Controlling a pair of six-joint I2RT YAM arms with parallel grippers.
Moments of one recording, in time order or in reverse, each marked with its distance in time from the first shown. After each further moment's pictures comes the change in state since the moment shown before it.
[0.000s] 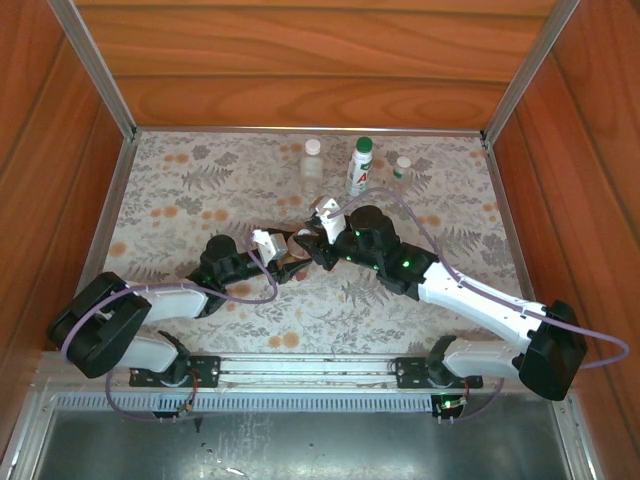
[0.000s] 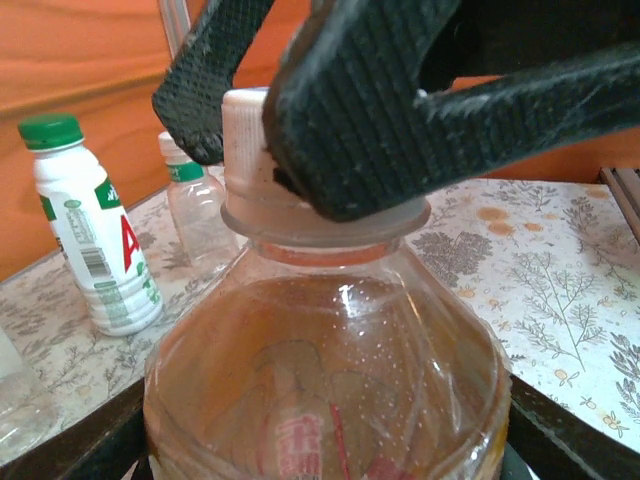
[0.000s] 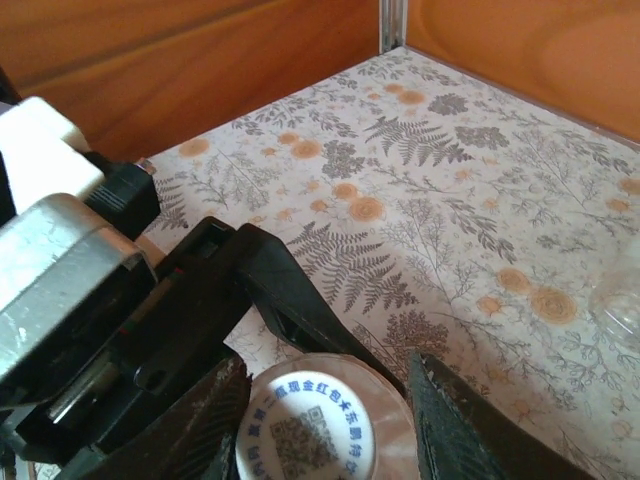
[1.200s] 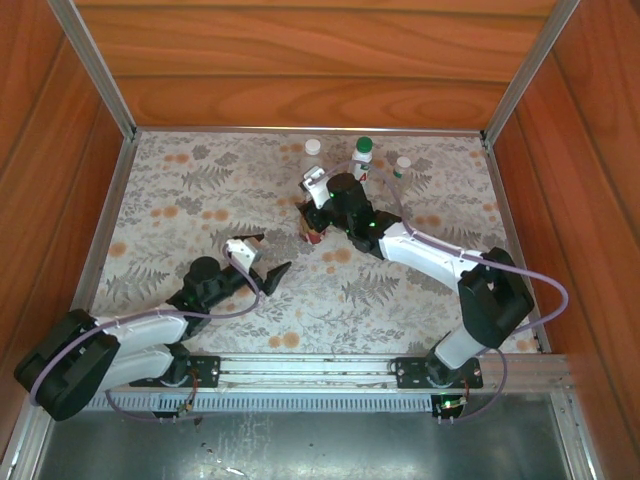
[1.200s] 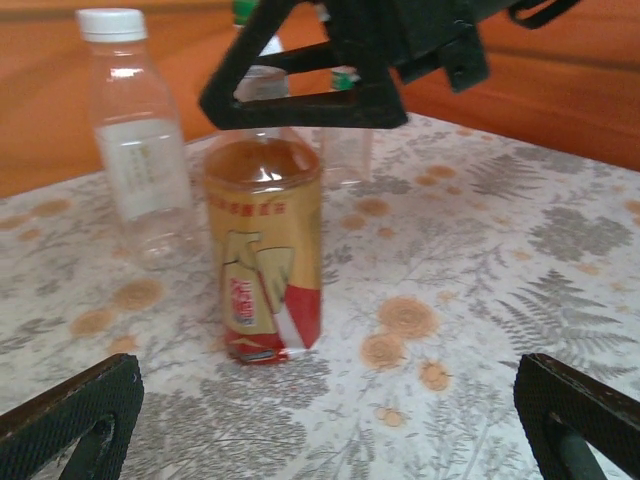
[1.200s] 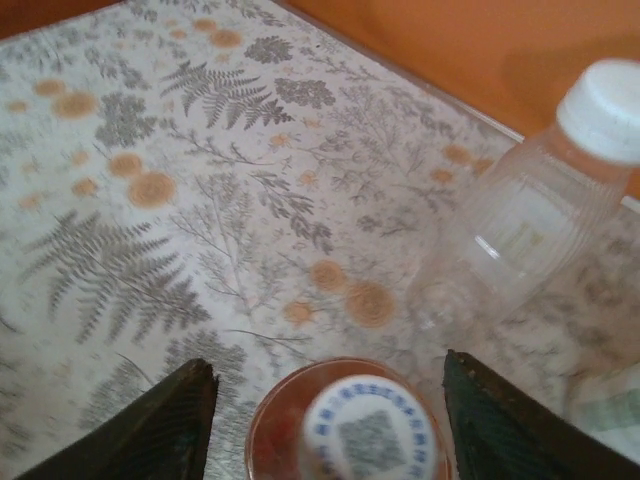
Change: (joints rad) left arm 0.013 -0.268 -0.193 -0.150 -0.383 -0.131; right arm -0.151 0.387 0.214 0.063 0.171 -0.150
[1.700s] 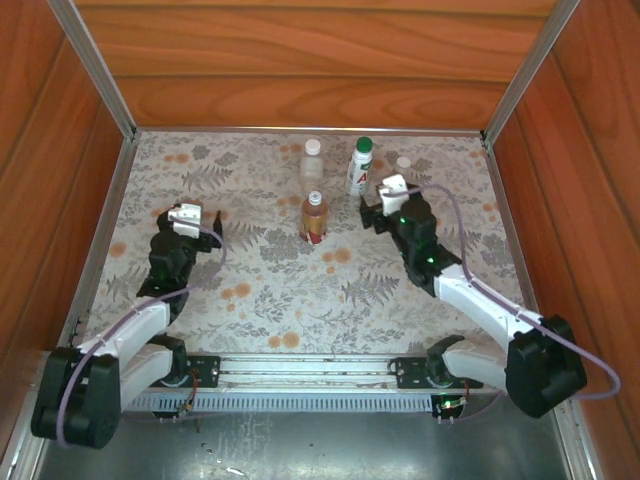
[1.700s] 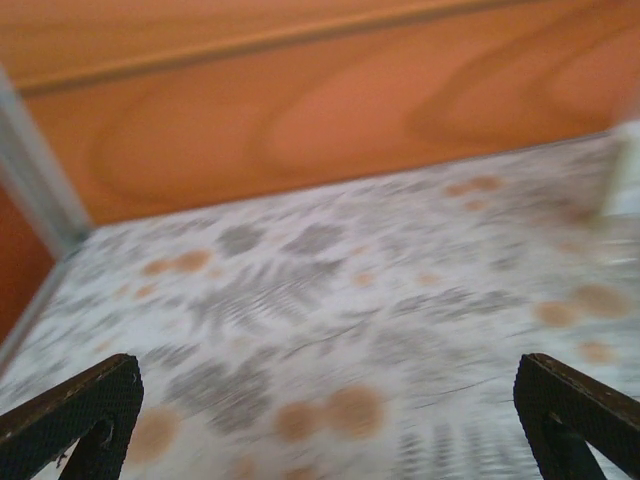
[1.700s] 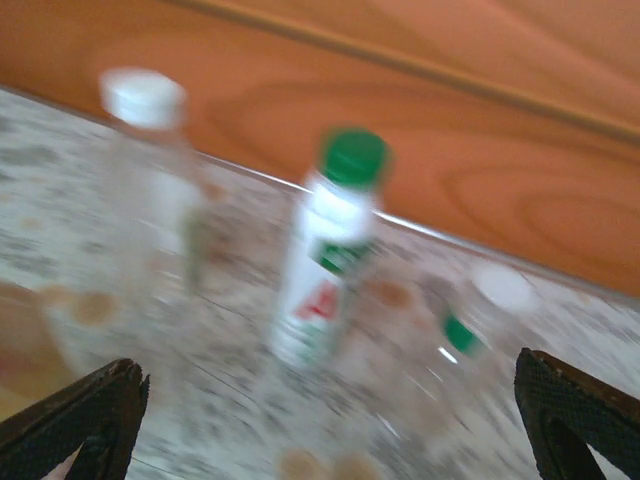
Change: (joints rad) left arm 0.477 -0.097 0.116 -0.268 -0.279 0.118; right arm -0.265 -0.451 -0.491 0.276 0.221 -0.062
